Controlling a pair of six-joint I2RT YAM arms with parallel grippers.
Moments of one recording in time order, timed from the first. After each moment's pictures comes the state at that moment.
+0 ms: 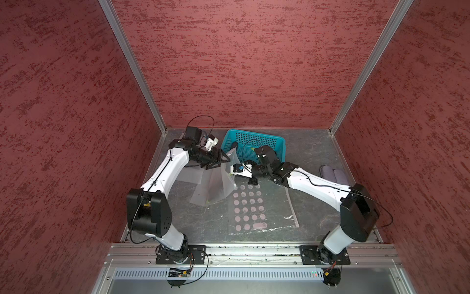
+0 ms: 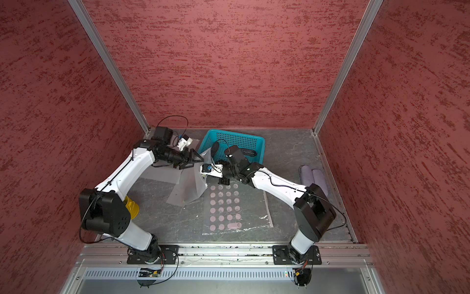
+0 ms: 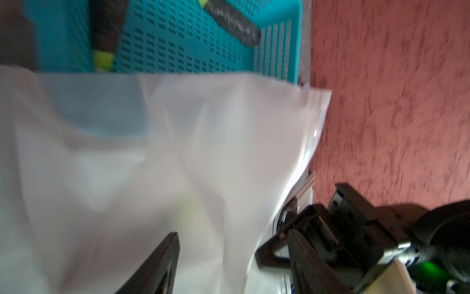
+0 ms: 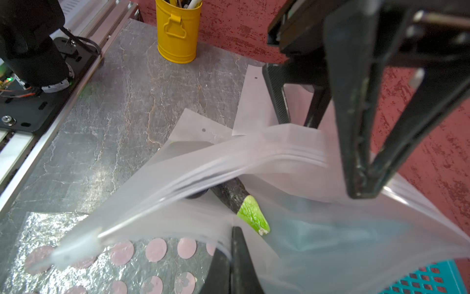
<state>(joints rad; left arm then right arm) -0.13 1.55 1.39 -0.92 0.76 -0.32 0.75 1.64 1.24 -0.20 -0.55 -0.69</state>
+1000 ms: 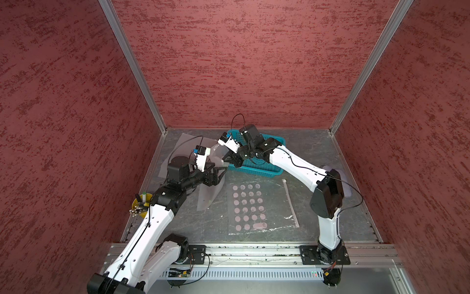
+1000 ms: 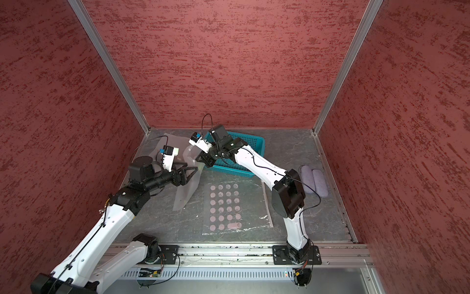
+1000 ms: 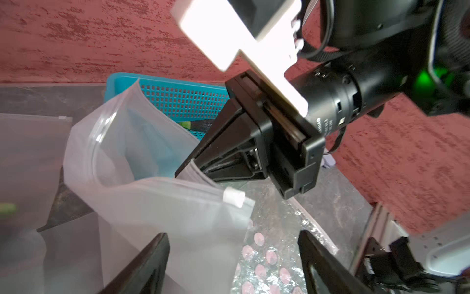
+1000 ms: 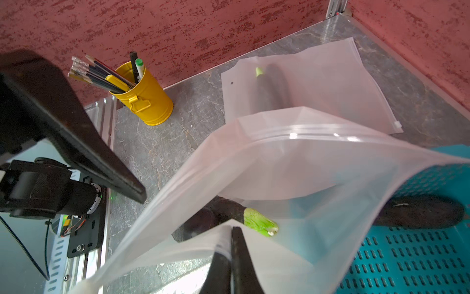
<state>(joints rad) -0.30 0.88 0.77 -0.28 0.45 -0.22 0.71 2.01 1.89 -0.61 -0.55 -0.17</state>
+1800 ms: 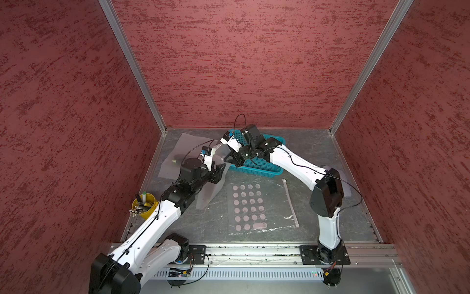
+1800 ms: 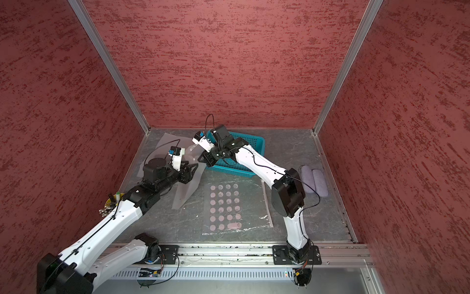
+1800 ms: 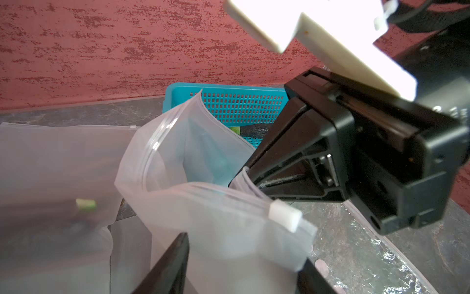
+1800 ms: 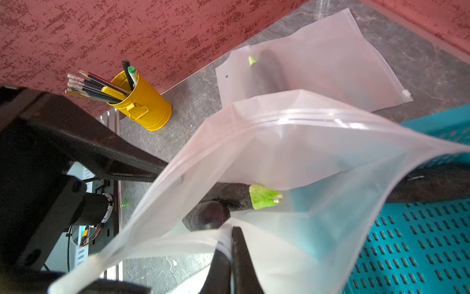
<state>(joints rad) -0.40 0.96 0.72 -0.16 0.11 -0.16 0.70 2.01 1.87 -0.61 -0.56 -0.08</state>
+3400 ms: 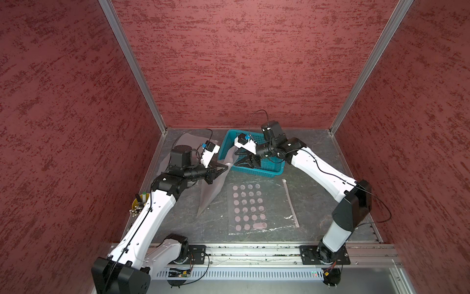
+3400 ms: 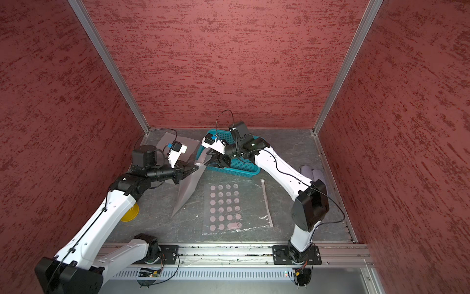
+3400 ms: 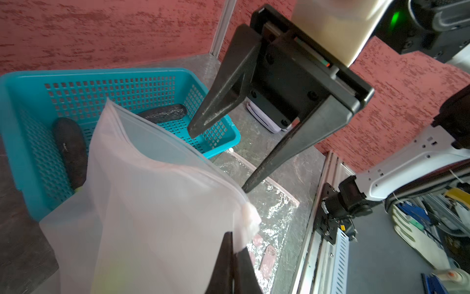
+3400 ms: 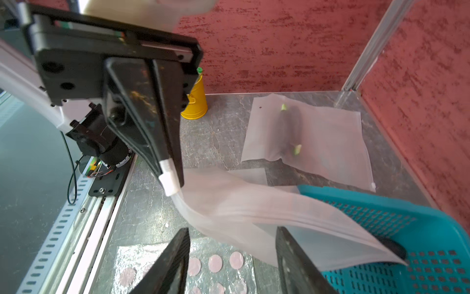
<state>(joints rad) -0.24 1.04 1.00 -0.52 0.82 -0.02 0.62 1.74 1.67 -0.60 -0.81 -0.57</state>
